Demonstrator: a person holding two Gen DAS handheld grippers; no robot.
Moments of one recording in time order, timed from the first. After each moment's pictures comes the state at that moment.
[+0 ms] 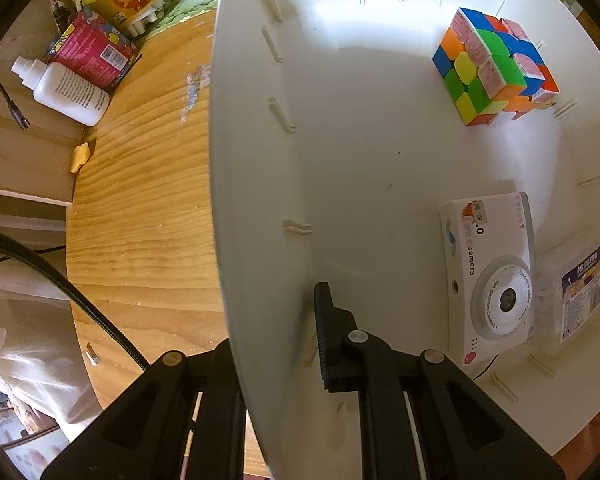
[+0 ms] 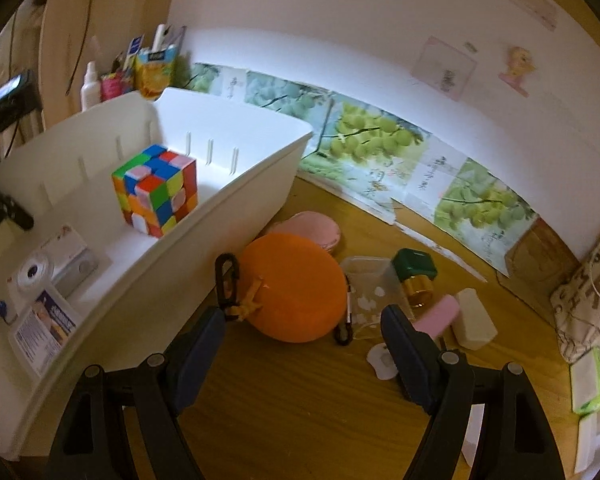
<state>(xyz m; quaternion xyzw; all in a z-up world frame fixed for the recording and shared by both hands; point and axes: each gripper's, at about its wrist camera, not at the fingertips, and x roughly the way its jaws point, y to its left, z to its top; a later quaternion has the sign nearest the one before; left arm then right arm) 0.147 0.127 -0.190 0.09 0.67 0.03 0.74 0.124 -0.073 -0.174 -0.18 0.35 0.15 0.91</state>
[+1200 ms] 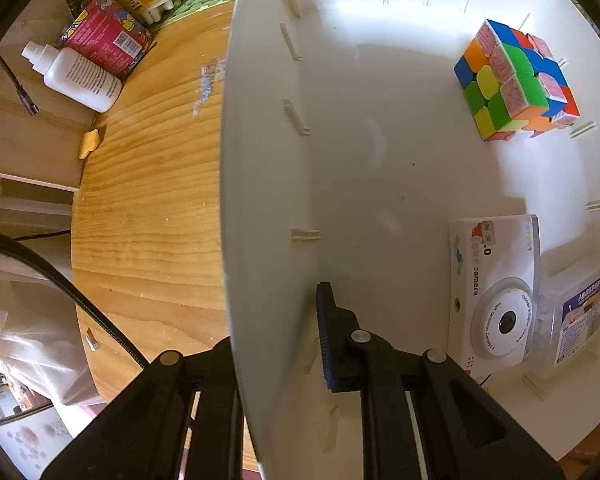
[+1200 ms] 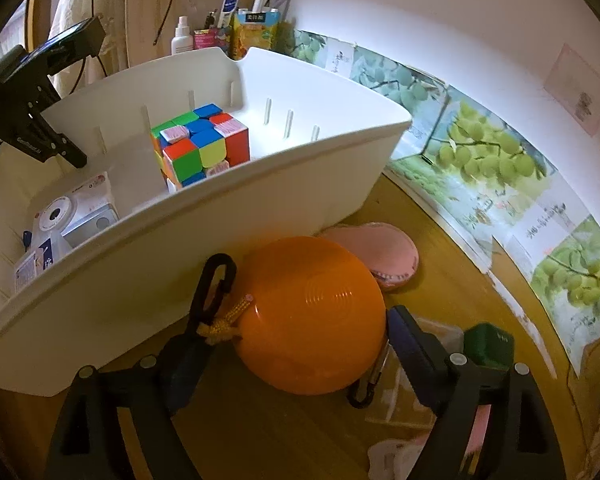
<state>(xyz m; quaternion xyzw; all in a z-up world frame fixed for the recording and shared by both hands) 0.156 0.133 -0.193 0.07 0.68 0.07 0.73 0.190 -0.071 -0.195 -0.24 0.38 0.36 0.82</state>
